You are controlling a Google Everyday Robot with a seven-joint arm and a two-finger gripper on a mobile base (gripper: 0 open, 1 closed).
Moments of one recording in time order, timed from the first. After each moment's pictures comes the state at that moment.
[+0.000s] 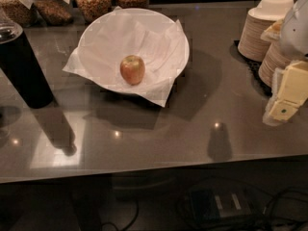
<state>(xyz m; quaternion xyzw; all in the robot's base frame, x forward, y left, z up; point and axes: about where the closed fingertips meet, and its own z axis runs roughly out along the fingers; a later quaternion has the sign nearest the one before) 0.439 -0.216 0.980 -0.60 0.78 -0.04 0.17</state>
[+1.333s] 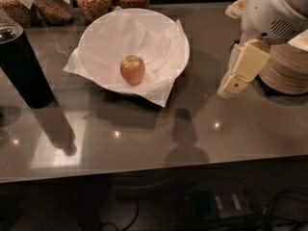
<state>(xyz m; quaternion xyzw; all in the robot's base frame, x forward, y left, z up) 0.490 -0.149 1.001 -0.62 0.74 -0.01 0.28</state>
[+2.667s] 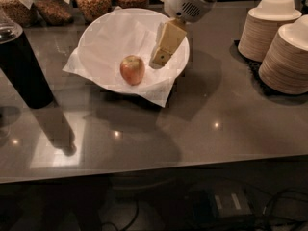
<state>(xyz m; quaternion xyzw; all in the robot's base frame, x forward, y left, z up) 0.586 -0.022 1.001 -0.66 0.67 0.04 0.34</state>
